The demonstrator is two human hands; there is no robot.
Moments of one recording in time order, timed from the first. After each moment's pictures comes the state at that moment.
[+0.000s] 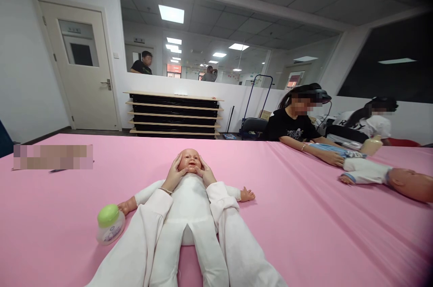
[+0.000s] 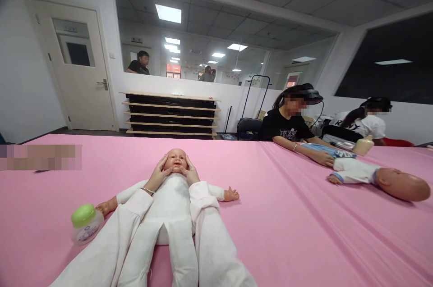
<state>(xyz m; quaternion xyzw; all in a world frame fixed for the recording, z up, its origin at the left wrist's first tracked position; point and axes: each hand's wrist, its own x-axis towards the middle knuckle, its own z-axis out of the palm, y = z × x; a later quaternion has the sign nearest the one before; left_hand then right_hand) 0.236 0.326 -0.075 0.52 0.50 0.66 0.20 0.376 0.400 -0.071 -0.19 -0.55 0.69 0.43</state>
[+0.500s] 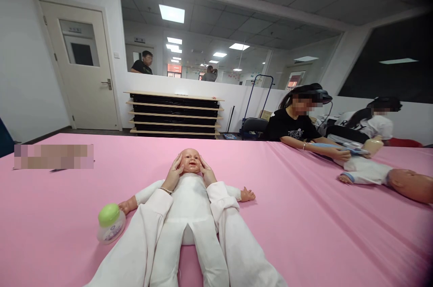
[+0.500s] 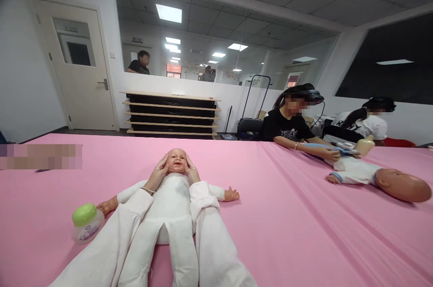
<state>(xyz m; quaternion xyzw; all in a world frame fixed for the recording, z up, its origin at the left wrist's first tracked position) 0.237 0.326 -0.074 0.48 0.49 0.69 0.25 0.371 0.408 -0.079 -0.19 -0.53 0.70 0.45</state>
